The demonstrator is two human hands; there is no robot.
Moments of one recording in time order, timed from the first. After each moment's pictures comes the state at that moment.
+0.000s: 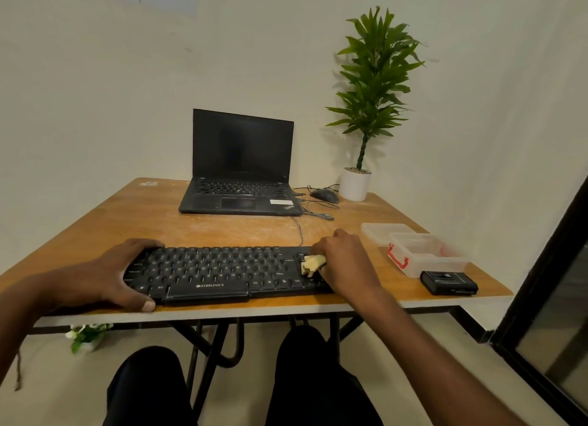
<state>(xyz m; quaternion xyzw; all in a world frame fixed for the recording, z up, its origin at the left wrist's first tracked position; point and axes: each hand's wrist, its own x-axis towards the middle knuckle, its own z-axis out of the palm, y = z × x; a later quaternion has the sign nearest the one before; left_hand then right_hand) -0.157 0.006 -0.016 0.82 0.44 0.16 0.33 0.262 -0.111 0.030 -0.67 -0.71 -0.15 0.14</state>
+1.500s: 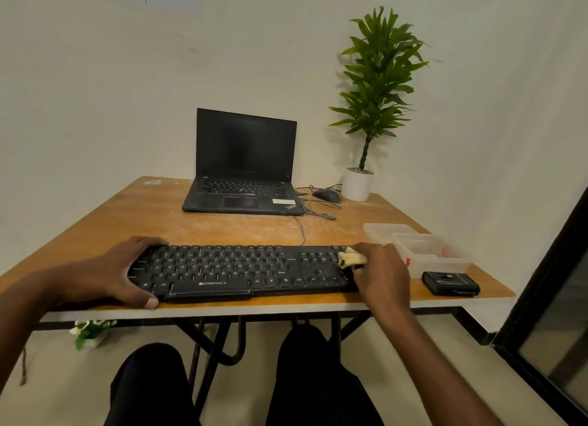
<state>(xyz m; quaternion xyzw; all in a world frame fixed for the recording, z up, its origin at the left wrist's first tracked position) -0.159 0.011 -0.017 0.83 0.44 0.14 0.32 0.289 -0.140 0.017 -0.79 -0.52 -0.09 0.31</state>
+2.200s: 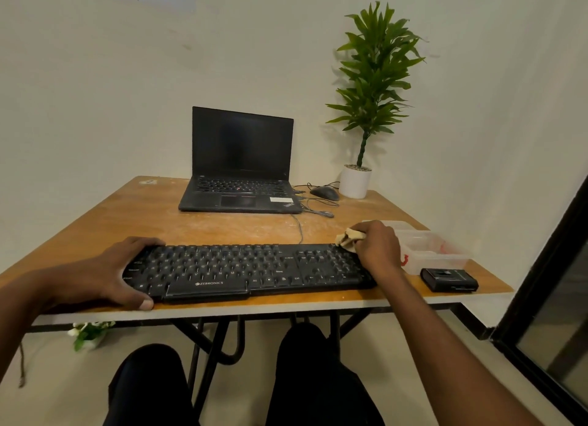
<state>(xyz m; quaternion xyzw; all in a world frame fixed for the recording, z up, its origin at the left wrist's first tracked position) -0.161 0.014 -0.018 0.82 0.44 0.15 0.33 0.329 -0.082 0.026 -0.78 -0.51 -0.04 0.35</state>
